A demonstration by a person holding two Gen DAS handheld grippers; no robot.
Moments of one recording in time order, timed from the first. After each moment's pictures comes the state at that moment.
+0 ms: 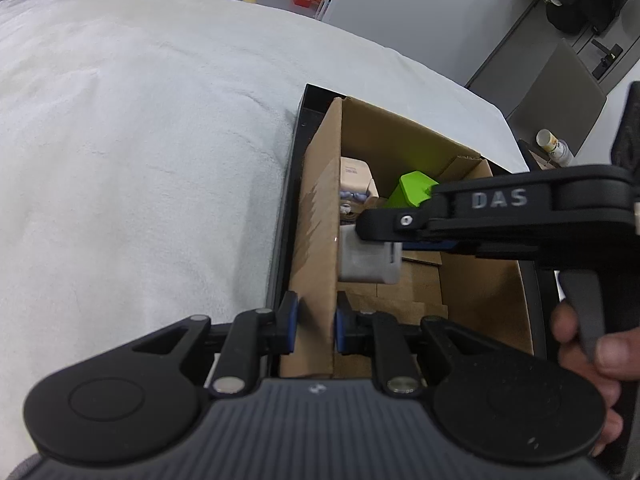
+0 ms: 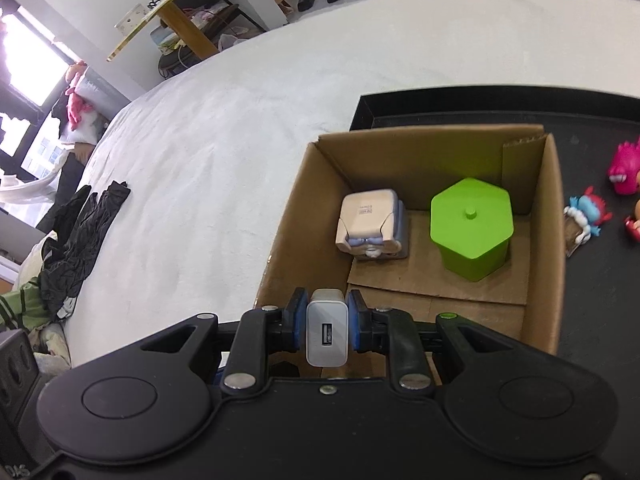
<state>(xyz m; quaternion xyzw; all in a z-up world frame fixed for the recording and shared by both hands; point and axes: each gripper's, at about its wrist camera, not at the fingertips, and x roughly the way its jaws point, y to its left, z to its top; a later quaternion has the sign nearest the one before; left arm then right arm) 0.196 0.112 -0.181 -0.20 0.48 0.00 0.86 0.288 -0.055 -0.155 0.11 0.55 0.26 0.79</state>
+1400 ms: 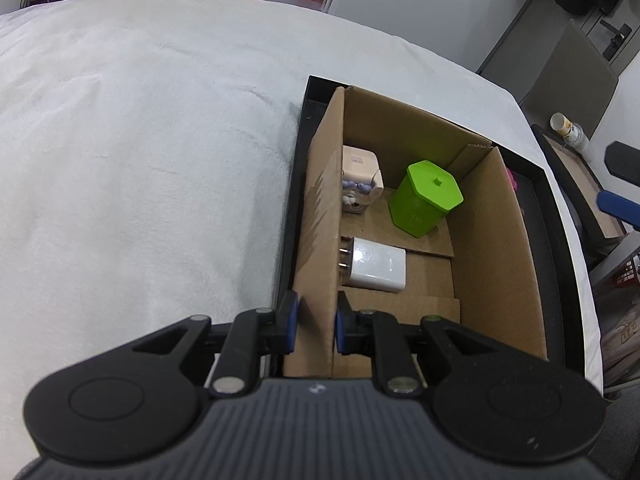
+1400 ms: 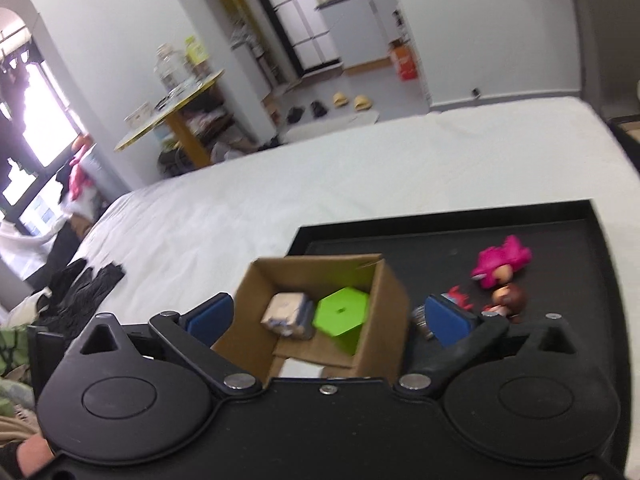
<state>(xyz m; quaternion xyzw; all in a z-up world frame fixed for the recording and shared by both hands) 0.202 0.102 -0.182 -0.16 0.49 0.02 0.85 0.260 -0.171 -0.091 0.12 0.38 0.23 0.89</state>
